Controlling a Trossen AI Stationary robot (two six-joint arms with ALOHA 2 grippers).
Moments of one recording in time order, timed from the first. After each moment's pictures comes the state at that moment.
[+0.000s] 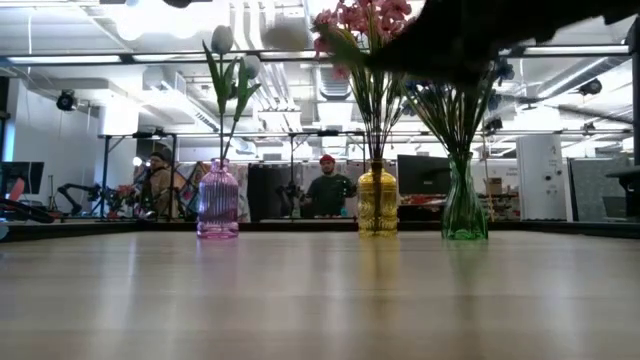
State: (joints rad) left arm -0.58 1.30 0.85 0.08 -0.46 -0.14; right arm 0.49 1.61 0.73 0.61 0.82 0.17
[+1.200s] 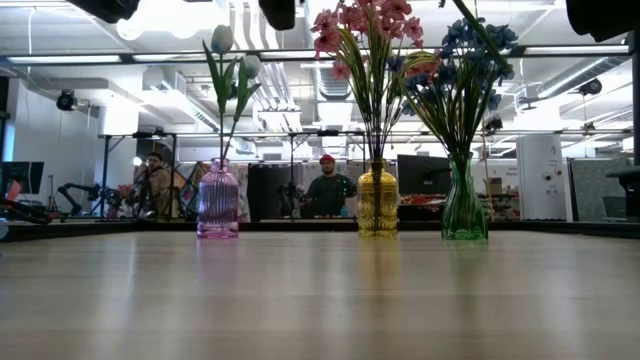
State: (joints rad) left arm -0.41 1.73 0.90 1.01 -0.44 -0.01; right arm 0.50 1.79 0.81 1.54 0.50 -0.44
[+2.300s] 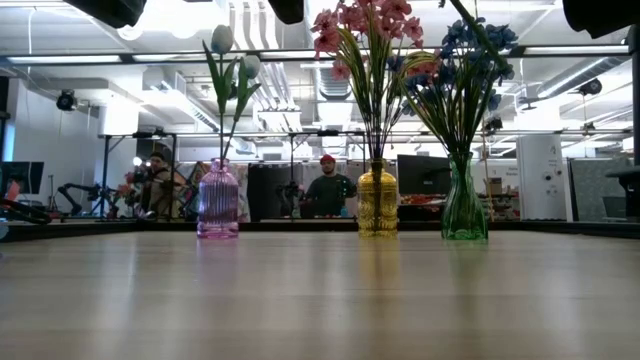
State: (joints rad) left arm -0.39 1.74 0.90 1.04 -0.35 0.04; right arm 0.50 1.79 0.83 1.50 0.50 -0.44
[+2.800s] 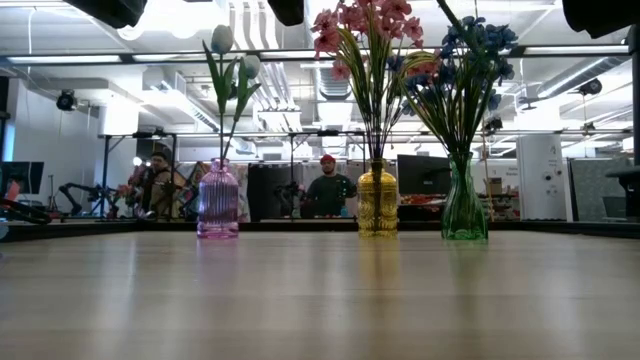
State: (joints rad) left arm -0.39 1.74 0.90 1.03 -0.35 0.04; right arm 0.50 1.79 0.83 1.49 0.50 -0.43
